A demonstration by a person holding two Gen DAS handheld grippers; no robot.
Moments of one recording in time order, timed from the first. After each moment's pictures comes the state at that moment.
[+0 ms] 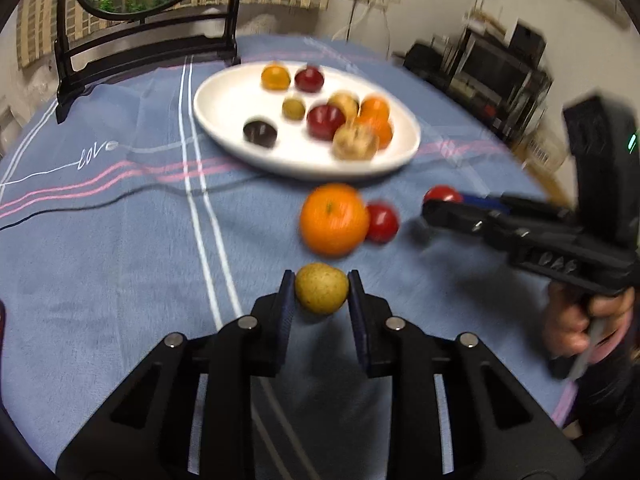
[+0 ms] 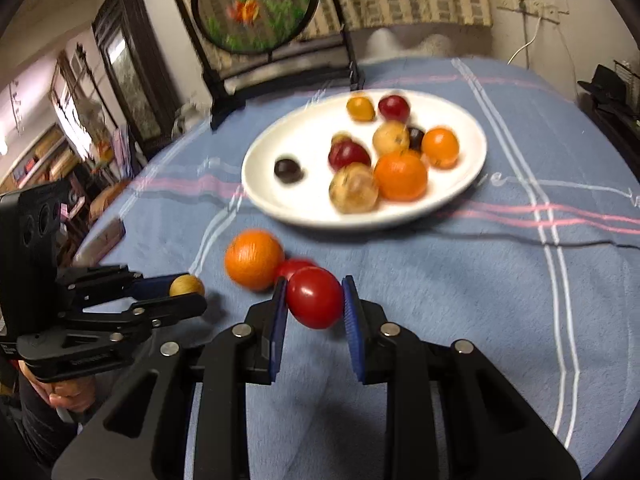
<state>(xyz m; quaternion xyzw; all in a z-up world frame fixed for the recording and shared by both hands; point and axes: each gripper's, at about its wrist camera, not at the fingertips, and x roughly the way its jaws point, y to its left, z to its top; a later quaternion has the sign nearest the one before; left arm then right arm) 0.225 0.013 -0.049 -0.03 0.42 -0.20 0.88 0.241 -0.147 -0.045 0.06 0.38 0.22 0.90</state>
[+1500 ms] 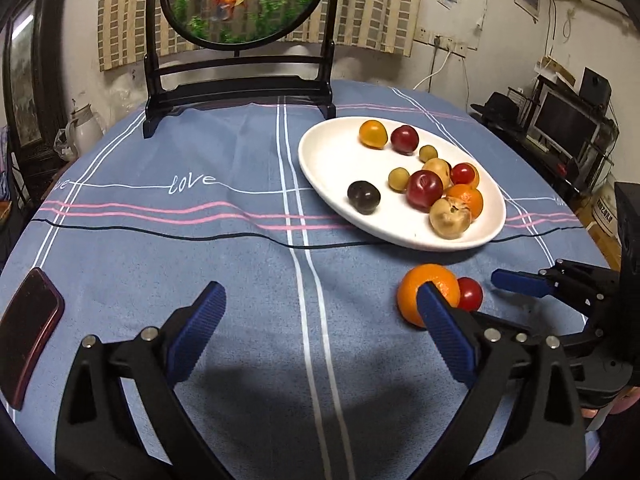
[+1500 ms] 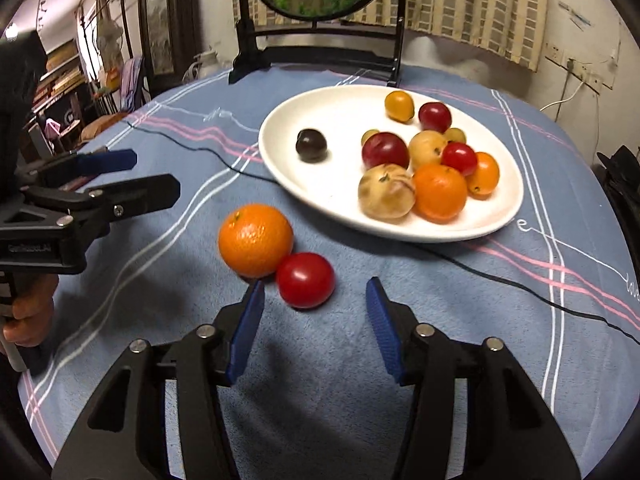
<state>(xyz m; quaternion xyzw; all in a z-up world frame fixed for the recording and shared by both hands) 0.232 0.036 -0.037 -0.03 0.37 -0.04 0.93 0.252 -0.101 -0.064 -0.10 0.40 0.23 0.88</state>
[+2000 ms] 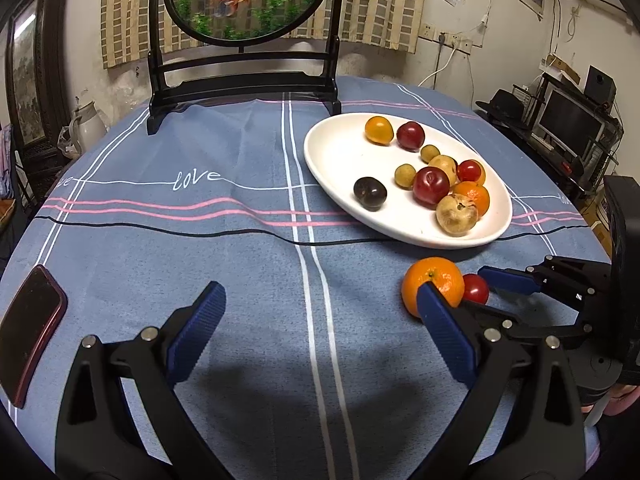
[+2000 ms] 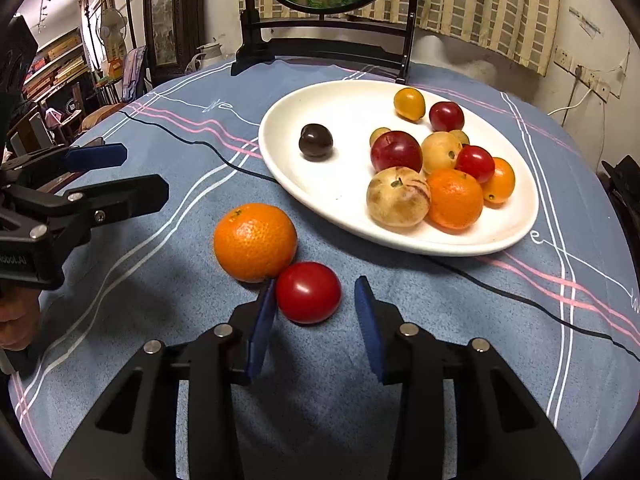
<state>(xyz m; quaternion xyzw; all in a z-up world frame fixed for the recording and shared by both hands) 0.232 0.037 -0.038 -0.03 0.37 -0.03 0.93 0.267 -0.093 -0.071 -0.11 0.40 0.24 0.88</state>
